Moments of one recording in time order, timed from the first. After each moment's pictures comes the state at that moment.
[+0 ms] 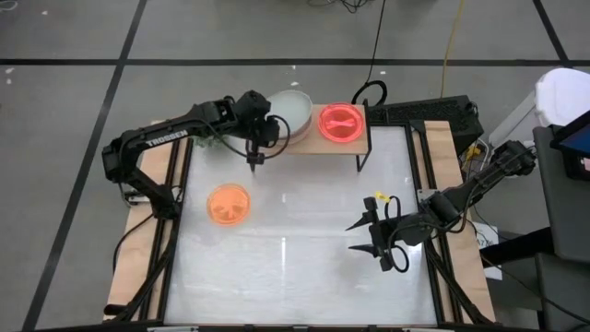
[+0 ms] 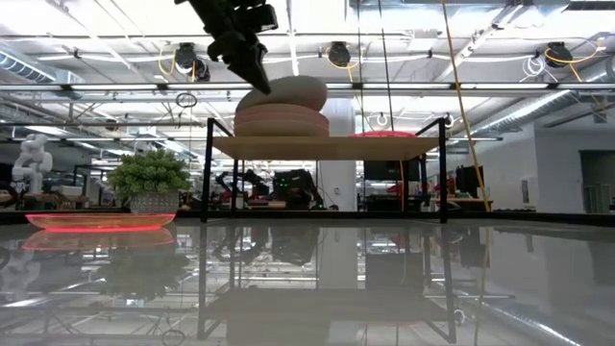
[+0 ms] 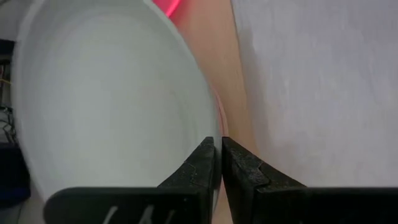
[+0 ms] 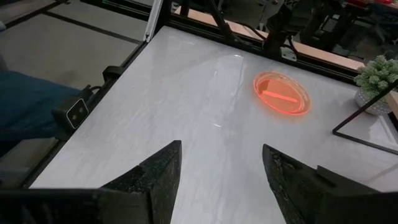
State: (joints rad) left arm 0.43 1.55 1.50 -0.82 0.02 0.67; right arm 0.57 1.07 0.87 -0.32 0.37 0.03
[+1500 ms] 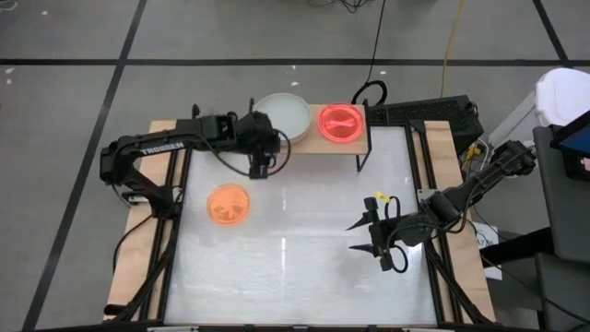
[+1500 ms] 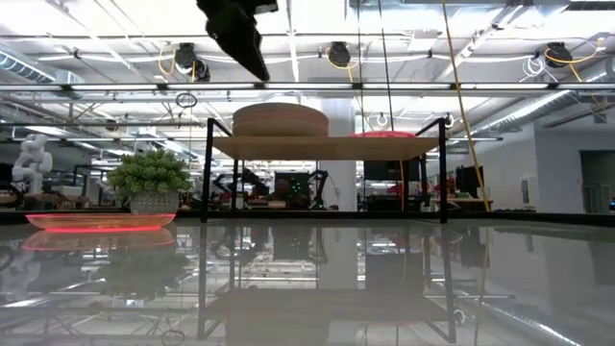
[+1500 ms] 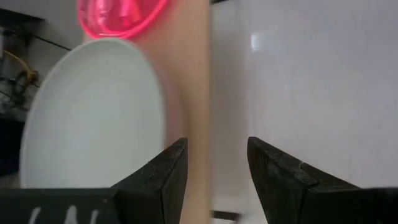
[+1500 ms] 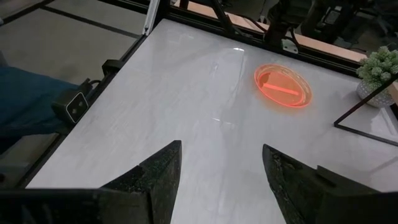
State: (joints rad) left arm 0.26 1.52 1.50 -0.87 -0.14 0.42; right arm 0.57 1.07 0.87 -0.35 0.37 0.05
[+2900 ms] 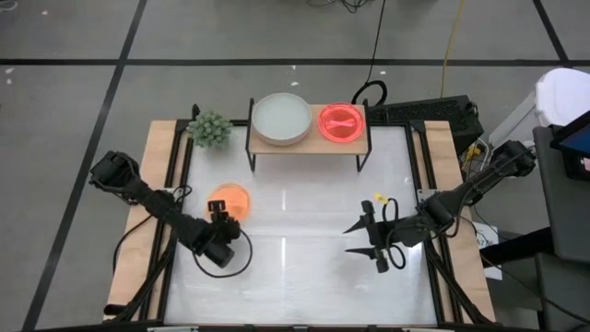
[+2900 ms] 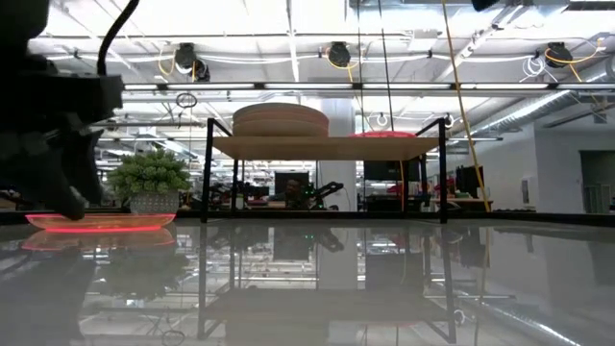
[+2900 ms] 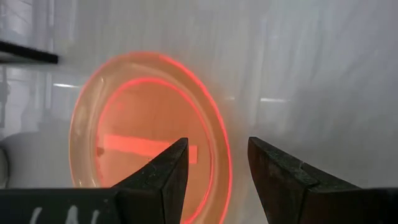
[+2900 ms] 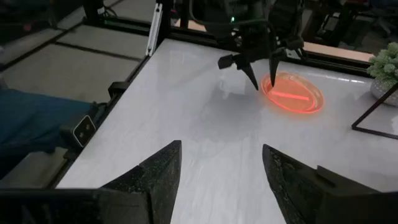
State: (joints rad) left arm -0.61 1.50 0.70 -0.75 -0.54 -0.63; right arm 0.57 1.08 0.76 -0.13 0.36 0.11
